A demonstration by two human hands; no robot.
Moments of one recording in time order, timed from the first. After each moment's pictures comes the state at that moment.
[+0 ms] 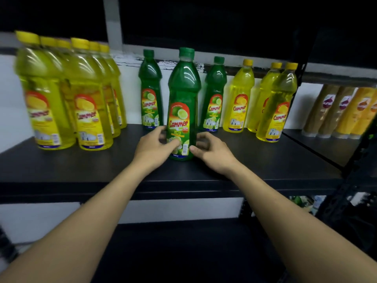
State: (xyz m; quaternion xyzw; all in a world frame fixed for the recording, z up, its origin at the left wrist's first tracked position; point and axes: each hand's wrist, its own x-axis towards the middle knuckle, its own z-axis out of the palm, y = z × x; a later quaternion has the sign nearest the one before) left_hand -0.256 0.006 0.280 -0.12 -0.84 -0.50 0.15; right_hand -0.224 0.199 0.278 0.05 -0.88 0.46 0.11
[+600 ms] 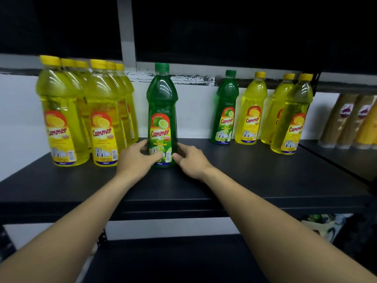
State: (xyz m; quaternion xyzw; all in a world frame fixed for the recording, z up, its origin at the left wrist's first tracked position) left_hand -0.284 -0.060 0.276 -0.06 -0.87 -0.43 0.22; right_hand -0.292 0.117 0.275 0.08 -0.91 0.40 0.08
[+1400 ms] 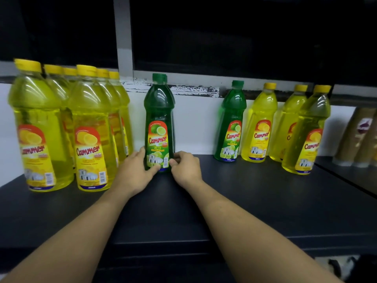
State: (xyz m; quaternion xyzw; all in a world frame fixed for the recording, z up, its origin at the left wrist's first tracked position) left_hand -0.386 -0.066 0.255 -0.08 -0.93 -0.27 0.23; right_hand -0.370 0.096 0.268 -0.01 -0.88 0.43 0.19
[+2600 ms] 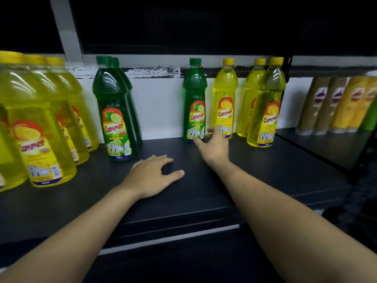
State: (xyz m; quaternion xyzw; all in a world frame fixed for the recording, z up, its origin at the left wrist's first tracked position) left_hand -0.306 0.053 0.262 -0.23 -0.96 -0.17 0.05; right_hand -0.331 0.257 0.268 -0.13 -0.83 0.44 0.32
